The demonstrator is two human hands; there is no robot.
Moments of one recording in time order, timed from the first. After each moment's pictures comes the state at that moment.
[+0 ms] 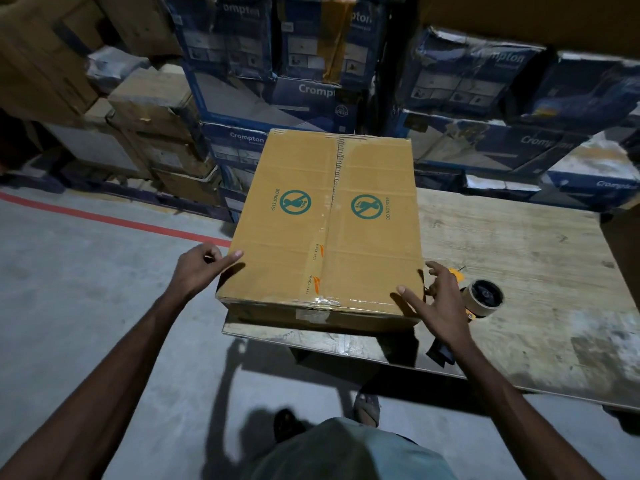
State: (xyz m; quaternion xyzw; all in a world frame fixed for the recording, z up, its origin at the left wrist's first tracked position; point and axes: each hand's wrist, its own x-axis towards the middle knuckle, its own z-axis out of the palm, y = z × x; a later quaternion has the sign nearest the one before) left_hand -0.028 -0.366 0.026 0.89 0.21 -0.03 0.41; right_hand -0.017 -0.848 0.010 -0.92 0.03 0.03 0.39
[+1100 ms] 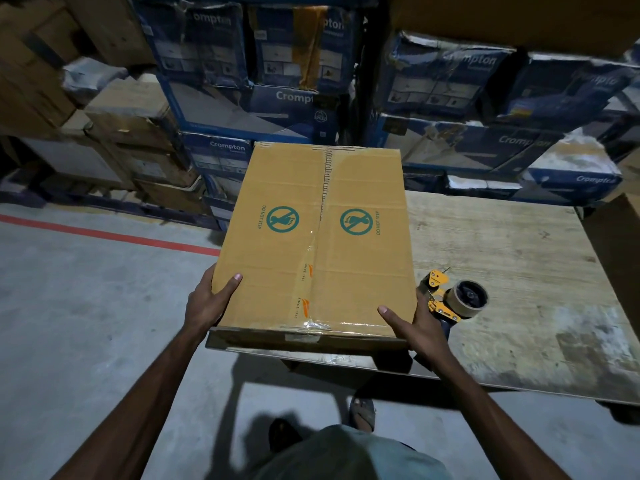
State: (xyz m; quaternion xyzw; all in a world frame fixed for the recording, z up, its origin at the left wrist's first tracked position) left_hand -0.038 -0.431 -0.005 0.83 0.28 -0.03 0.48; right_hand -0.031 -0.854 -0.011 -0.85 0.11 0.15 0.48
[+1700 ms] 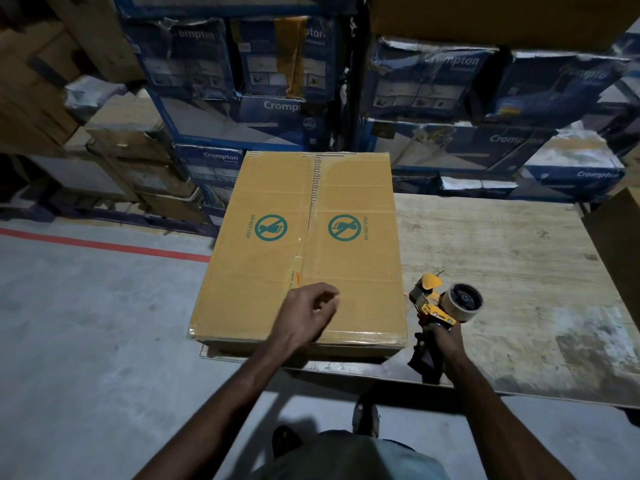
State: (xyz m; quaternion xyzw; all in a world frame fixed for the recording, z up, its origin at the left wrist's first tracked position) left_hand -0.027 -0.613 0.037 0.90 -0.03 -0.04 0.44; right_hand -0.003 -0.950 -0.123 -0.69 0.39 0.13 0.59
